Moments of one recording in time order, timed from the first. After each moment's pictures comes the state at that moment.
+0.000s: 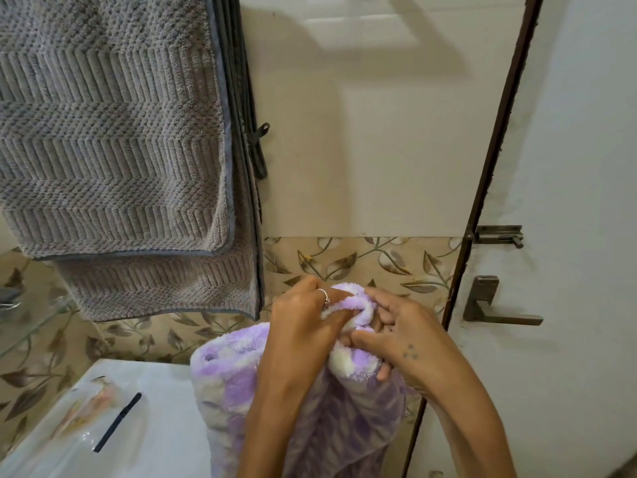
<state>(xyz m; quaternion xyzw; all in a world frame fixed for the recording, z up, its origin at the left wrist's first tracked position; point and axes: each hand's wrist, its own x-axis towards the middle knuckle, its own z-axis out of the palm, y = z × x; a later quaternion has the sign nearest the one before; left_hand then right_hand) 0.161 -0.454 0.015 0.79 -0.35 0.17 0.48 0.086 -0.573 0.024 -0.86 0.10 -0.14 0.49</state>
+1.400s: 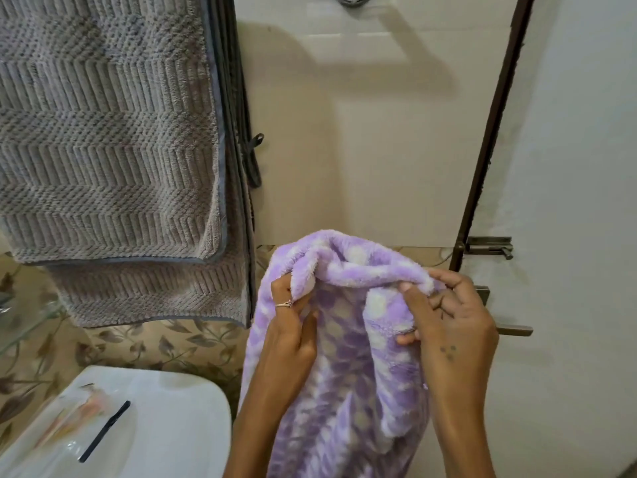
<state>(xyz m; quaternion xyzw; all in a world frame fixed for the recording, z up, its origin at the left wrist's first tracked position) 0.167 -0.454 -0.012 0.76 -0.32 0.14 0.55 0.078 -0.585 0.016 -0.65 0.17 -0.50 0.54</state>
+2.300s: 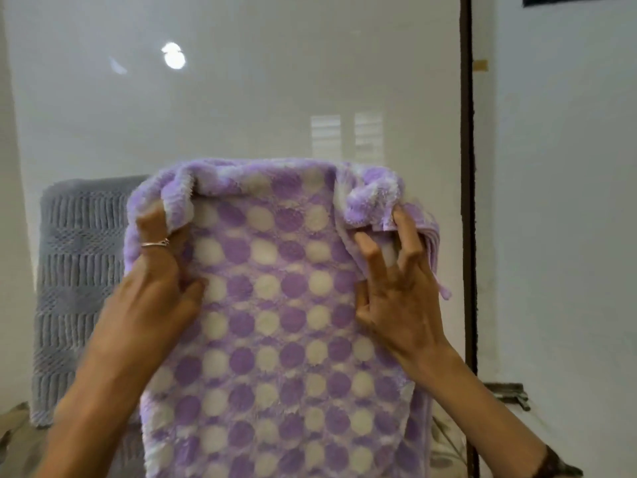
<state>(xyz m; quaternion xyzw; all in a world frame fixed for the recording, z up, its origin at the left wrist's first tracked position) 0.224 -0.362 0.209 0.79 -0.24 0.47 0.32 0.157 -0.609 0.186 -0.71 -0.09 -0.70 -0.01</state>
